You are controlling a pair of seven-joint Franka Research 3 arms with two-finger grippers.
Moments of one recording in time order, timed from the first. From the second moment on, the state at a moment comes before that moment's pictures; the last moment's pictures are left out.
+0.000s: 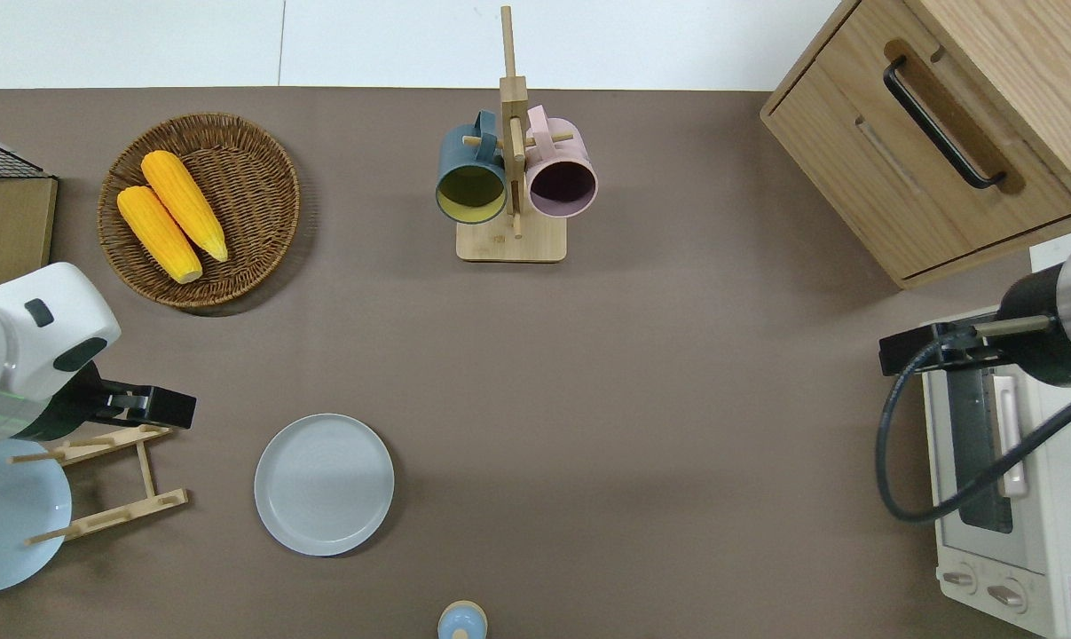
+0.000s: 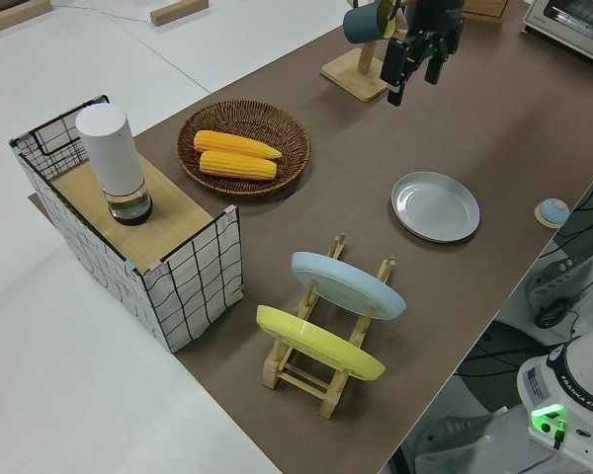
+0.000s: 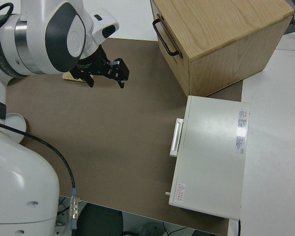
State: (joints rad) left arm -0.07 -0.14 0.01 -1.87 0.01 1.61 0.07; right arm -0.08 -0.02 0.19 -1.50 0.00 1.41 0.06
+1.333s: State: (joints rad) left arm -0.07 -0.26 0.01 -2.60 -0.01 2.25 0.06; right arm -0.08 -0.02 0.19 -1.50 0.00 1.41 0.06
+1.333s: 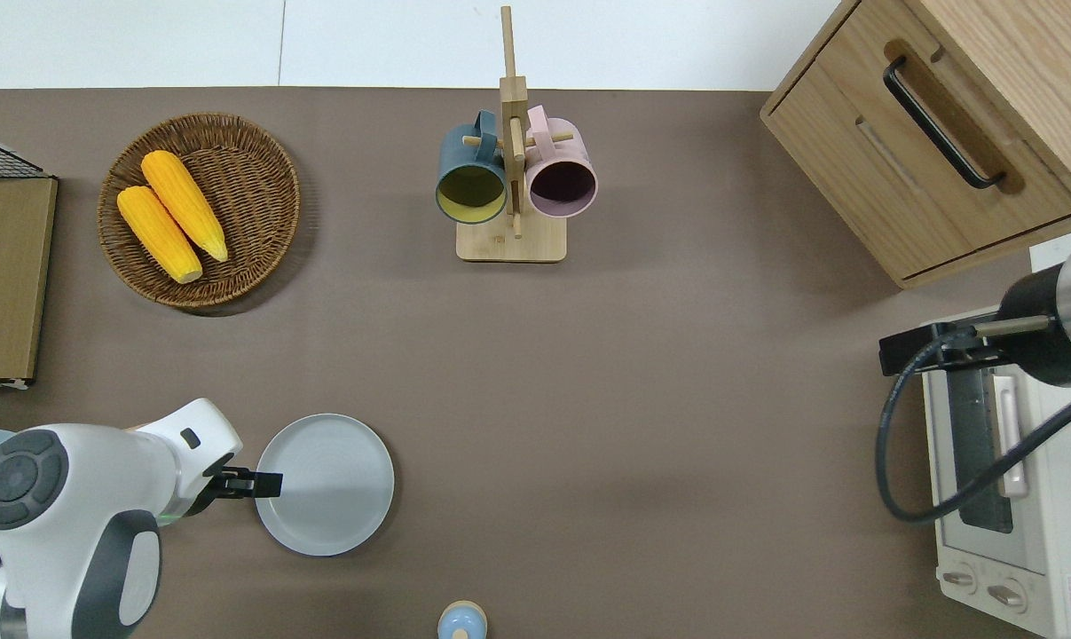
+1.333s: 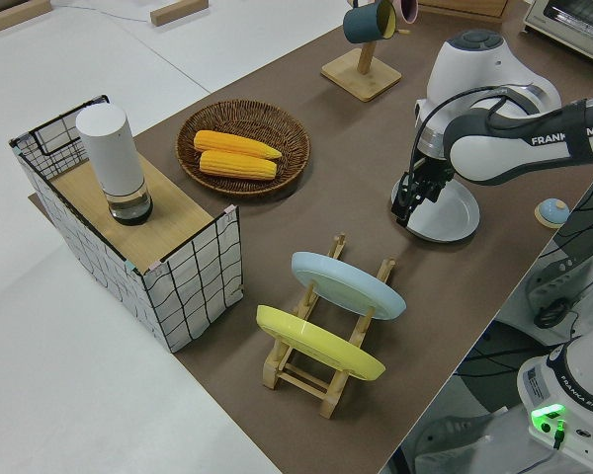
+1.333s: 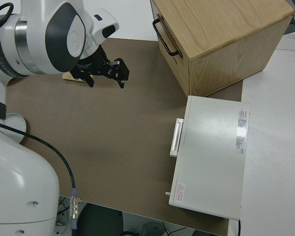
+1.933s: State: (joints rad) left arm -0.07 -0.24 0.01 -2.67 -0.01 2.38 0.06; right arm -0.08 -0.02 0.19 -1.50 0.00 1.41 0.06
